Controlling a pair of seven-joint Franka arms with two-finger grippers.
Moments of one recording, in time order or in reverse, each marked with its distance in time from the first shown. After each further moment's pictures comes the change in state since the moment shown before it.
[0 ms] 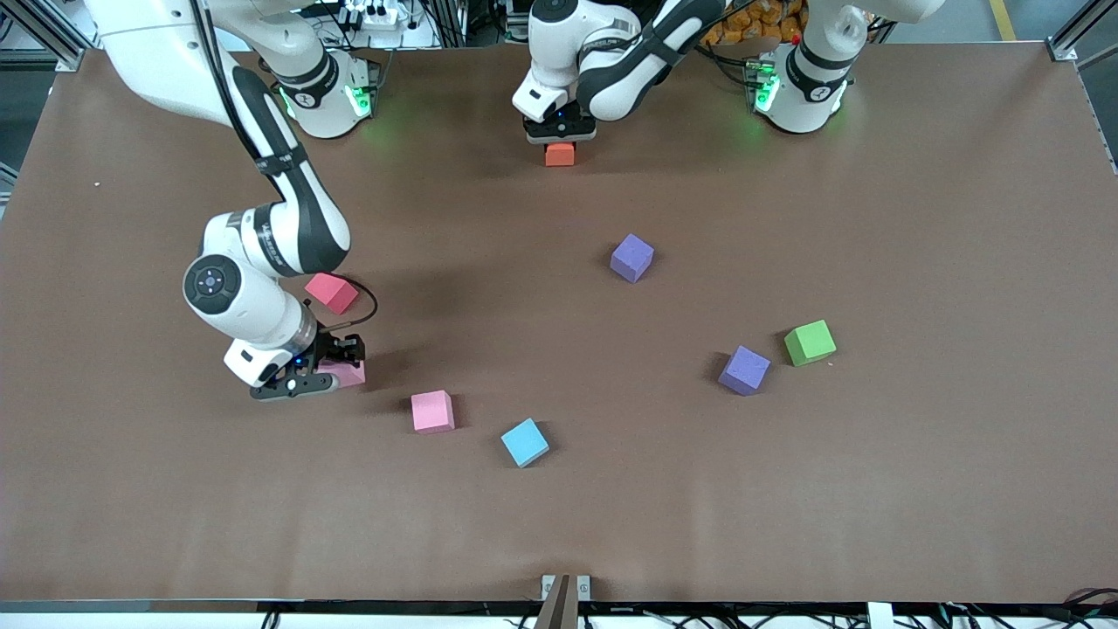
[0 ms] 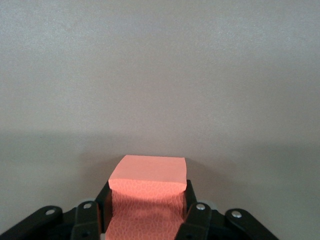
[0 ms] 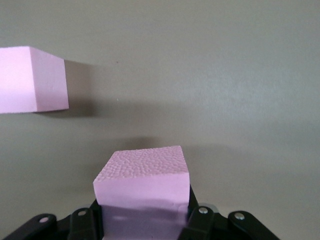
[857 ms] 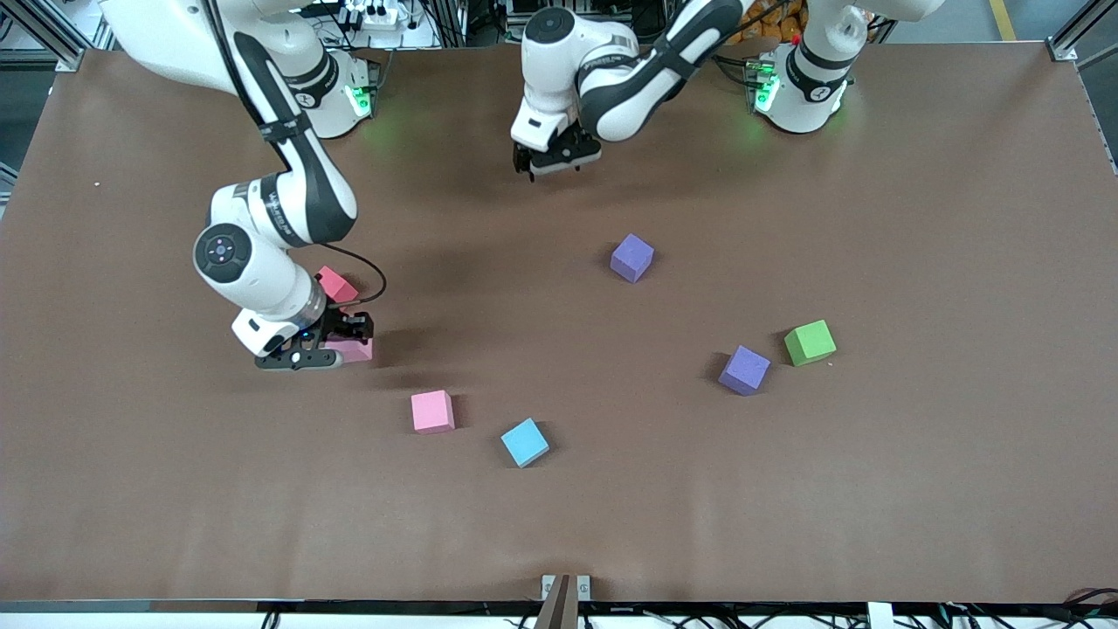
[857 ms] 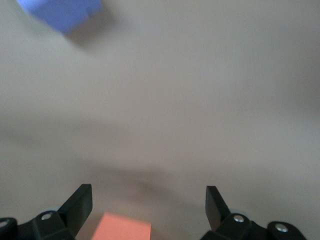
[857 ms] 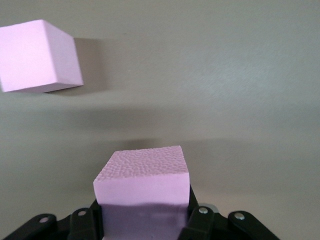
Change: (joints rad) left arm 0.100 -0.016 0.050 0.130 0.000 -0.107 -0.091; right arm 0.055 -0.096 0.009 -0.110 0.000 0.001 0.192
